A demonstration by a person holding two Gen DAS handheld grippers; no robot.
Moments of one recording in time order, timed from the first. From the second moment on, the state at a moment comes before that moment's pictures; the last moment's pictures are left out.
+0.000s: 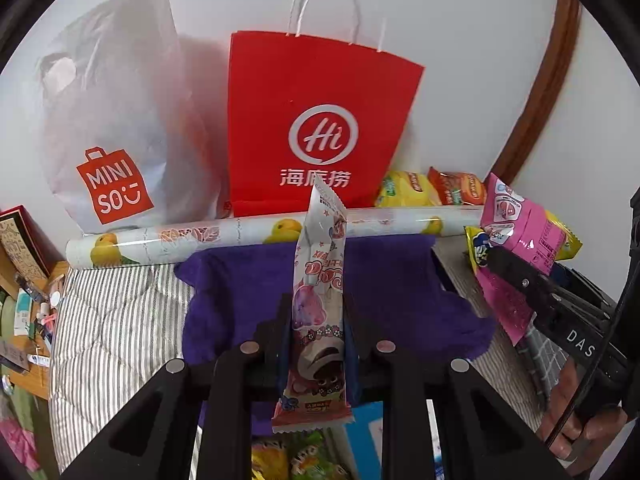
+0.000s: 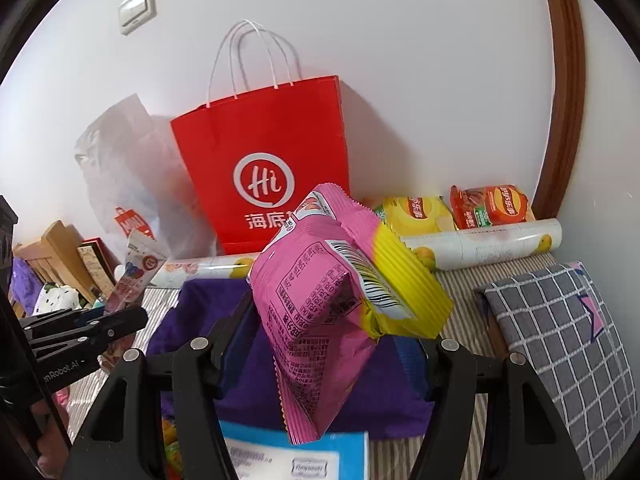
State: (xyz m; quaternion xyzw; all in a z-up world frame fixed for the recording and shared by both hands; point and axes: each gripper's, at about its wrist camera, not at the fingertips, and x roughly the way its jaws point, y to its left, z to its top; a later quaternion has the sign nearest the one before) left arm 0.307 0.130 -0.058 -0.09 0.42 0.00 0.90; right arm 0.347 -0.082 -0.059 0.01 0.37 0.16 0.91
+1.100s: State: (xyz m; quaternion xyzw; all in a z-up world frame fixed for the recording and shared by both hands) left arm 0.367 0.161 -0.147 -0.09 0.50 0.03 0.86; right arm 0.410 -0.080 -0.156 -0.02 0.46 0.15 0.88
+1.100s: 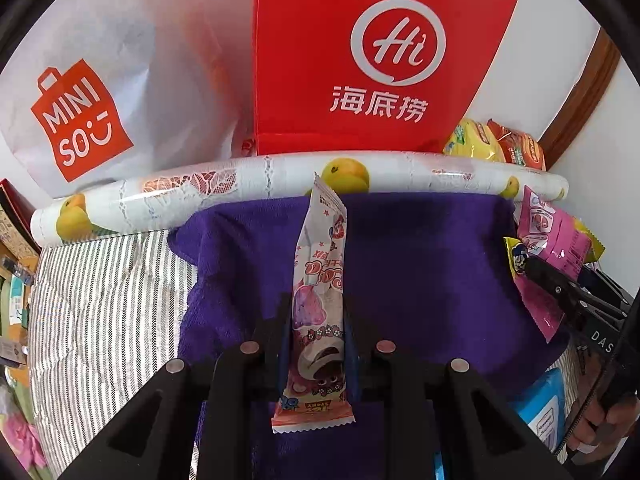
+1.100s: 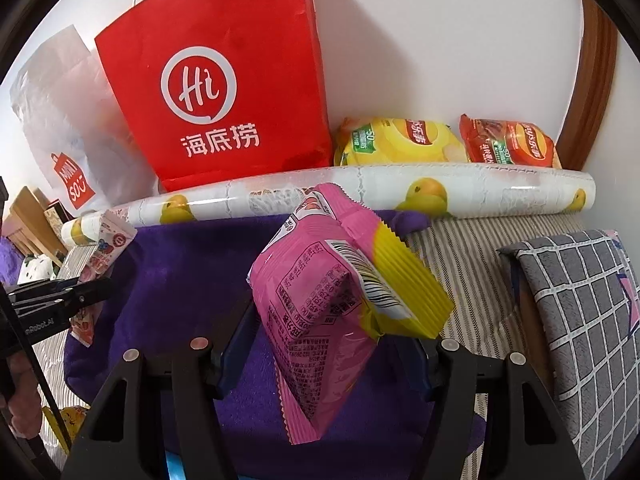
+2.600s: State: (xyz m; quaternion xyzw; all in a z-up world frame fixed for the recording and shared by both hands) left arm 0.305 0.145 -0.086 -0.07 0.46 0.04 0.89; right arm 0.344 -0.081 -0.078 -0.03 0.42 0.14 0.90
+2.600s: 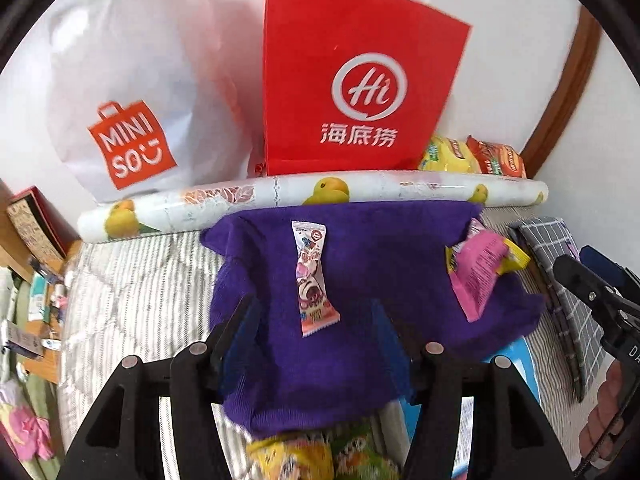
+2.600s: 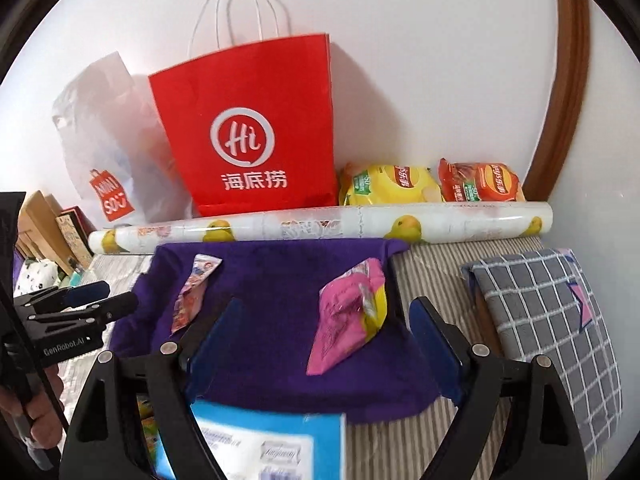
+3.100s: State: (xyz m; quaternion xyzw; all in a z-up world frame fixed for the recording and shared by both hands) left arm 0.219 0.138 -0.047 -0.08 0.42 0.05 0.90; right arm 0.244 -0.090 -0.052 -0.02 0.38 0.18 0.91
